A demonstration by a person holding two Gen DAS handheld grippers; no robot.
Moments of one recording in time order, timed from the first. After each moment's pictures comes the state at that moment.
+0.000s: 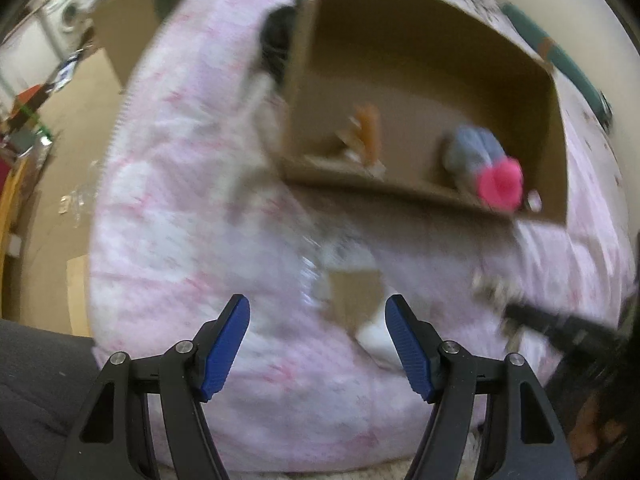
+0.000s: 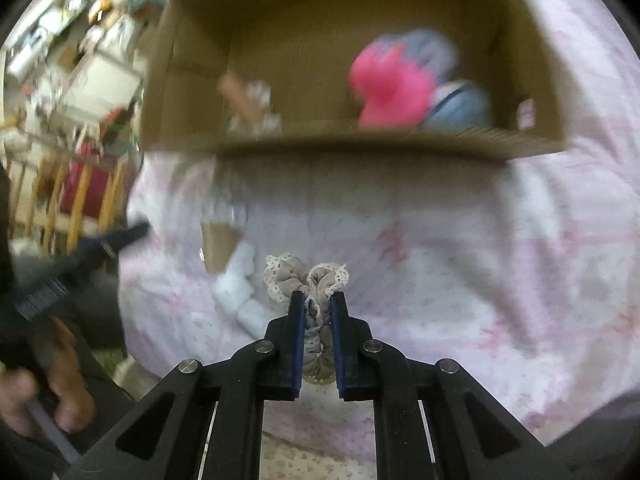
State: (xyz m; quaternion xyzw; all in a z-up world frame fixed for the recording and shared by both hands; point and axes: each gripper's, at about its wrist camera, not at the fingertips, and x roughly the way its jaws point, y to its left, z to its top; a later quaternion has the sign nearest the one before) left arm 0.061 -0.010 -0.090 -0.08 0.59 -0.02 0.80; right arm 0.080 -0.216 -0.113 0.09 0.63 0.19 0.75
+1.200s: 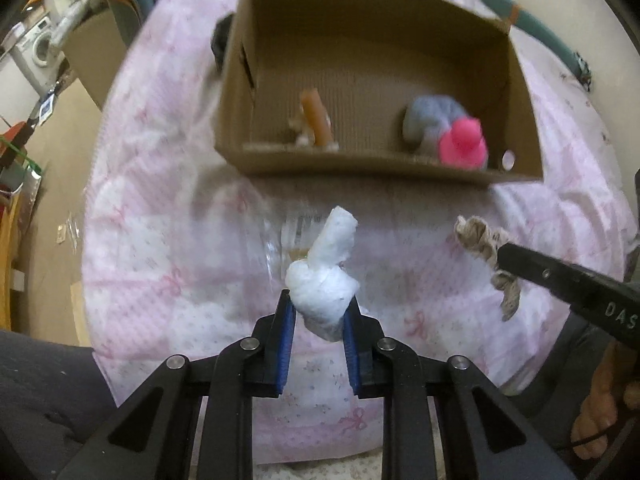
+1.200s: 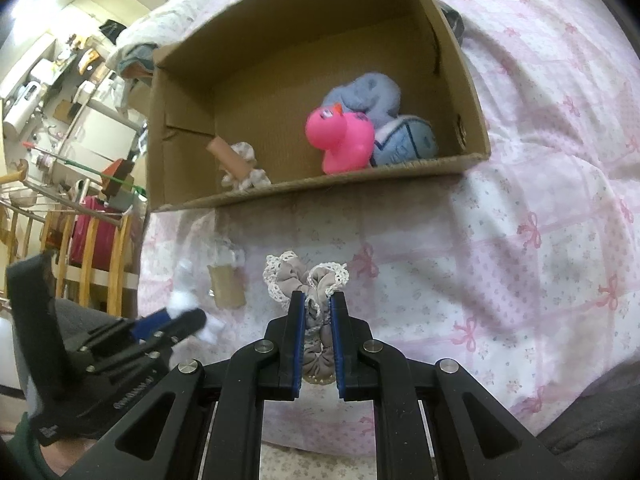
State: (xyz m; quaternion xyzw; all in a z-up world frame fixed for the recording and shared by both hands) left arm 0.032 -0.014 -0.065 -0.03 0.58 -0.04 0.81; right arm 0.074 -0.233 -0.098 0.15 0.59 0.17 0.78
